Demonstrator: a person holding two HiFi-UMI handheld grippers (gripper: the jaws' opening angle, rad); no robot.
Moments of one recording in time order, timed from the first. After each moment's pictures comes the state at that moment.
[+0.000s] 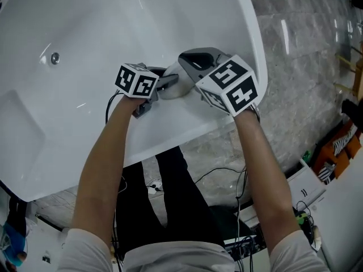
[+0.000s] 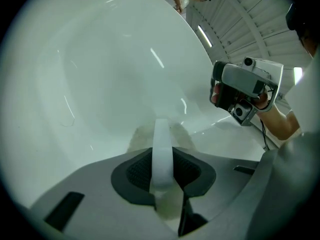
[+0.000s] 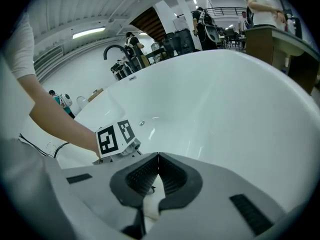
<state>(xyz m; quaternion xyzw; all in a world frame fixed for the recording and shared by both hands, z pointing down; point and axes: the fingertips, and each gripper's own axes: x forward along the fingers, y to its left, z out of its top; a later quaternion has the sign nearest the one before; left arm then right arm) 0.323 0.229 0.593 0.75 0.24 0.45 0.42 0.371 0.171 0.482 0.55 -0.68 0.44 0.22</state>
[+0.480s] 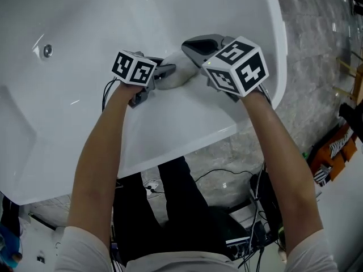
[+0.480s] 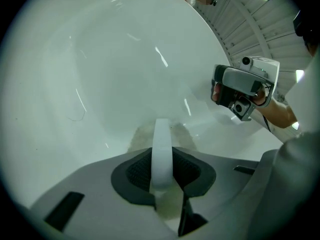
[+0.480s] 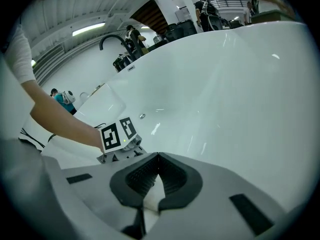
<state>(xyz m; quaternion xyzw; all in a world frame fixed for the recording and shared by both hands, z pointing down) 0.304 0.203 0.662 0.75 0.22 0.46 0.42 0.359 0.154 0.550 0.51 -0.69 0.46 0.24</state>
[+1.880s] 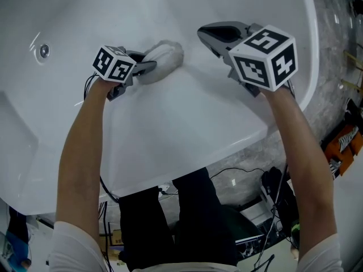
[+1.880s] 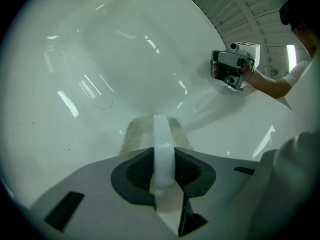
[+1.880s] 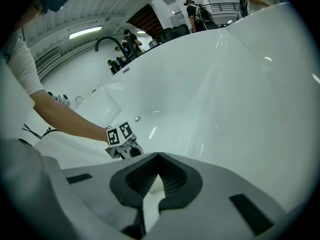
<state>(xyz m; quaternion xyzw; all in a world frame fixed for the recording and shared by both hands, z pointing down) 0.233 0.149 0.734 0.75 0.29 0.49 0.33 0.367 0.150 0.567 0.54 -0.67 0.45 0.22</state>
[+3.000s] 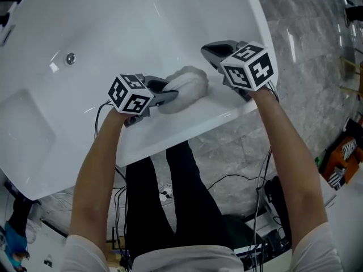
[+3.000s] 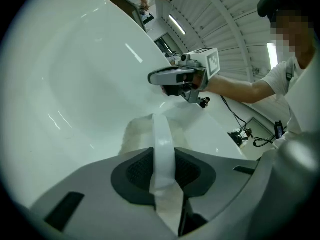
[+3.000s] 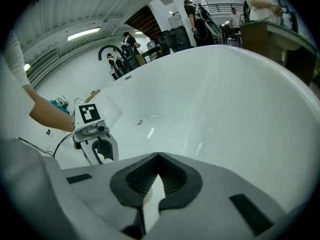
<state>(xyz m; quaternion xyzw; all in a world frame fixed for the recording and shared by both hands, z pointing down) 0.246 0.208 0.527 0.77 0.34 0.43 0.32 0.381 0.172 0.497 0.55 -0.66 0.46 0.22</state>
